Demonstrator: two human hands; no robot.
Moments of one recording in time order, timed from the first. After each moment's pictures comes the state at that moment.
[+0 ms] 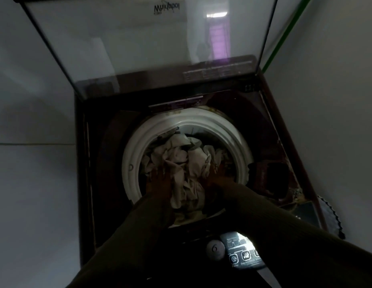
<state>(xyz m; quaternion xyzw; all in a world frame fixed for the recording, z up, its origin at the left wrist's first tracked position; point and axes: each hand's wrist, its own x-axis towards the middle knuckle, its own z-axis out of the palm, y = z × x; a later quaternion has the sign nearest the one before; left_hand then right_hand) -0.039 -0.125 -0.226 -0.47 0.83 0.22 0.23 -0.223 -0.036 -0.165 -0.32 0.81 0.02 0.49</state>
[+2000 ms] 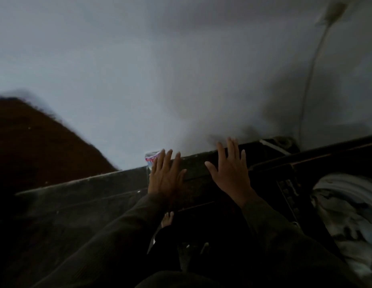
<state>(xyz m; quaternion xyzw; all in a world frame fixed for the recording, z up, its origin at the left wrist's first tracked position) 0.231 0.259 -0.072 -0.93 0.36 0.08 -0.07 0.123 0.083 -0.044 -0.95 0.27 -0.03 0.14</state>
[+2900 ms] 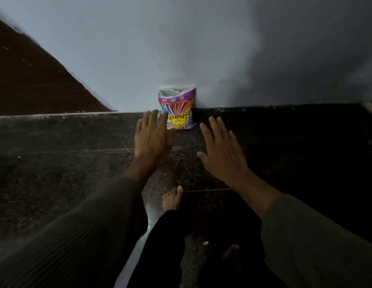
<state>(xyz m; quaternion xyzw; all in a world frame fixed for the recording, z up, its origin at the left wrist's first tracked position) 0.444 0.331 -0.502 -0.97 0.22 0.11 -0.07 0.336 0.163 -0.488 -0.98 0.09 0.16 0.12</state>
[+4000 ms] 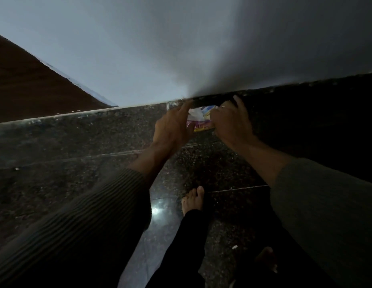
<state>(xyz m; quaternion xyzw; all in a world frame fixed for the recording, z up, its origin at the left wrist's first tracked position) 0.520 0.321 -0.596 -0.92 0.29 0.22 -0.13 0.446 0.167 -0.603 -0.99 0.08 0.08 0.10</state>
